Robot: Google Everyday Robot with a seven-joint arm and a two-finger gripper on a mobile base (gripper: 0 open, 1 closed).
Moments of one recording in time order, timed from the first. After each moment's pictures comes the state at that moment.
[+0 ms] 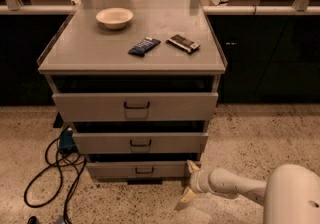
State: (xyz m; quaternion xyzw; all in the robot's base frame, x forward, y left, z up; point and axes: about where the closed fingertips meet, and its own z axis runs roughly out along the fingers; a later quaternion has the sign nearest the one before) arm 0.598 -0.141 0.216 -0.59 0.73 0.07 0.35
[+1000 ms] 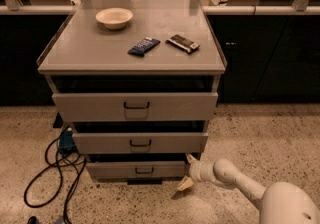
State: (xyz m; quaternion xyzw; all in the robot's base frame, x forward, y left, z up) arm 0.654 -0.131 0.214 -0.56 0.70 0.14 0.42
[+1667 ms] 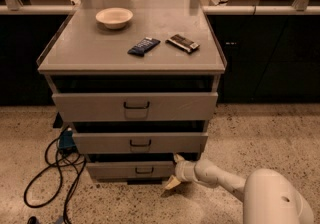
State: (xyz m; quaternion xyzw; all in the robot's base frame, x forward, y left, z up) arm 0.670 -0.072 0.197 -0.58 0.70 0.09 0.41
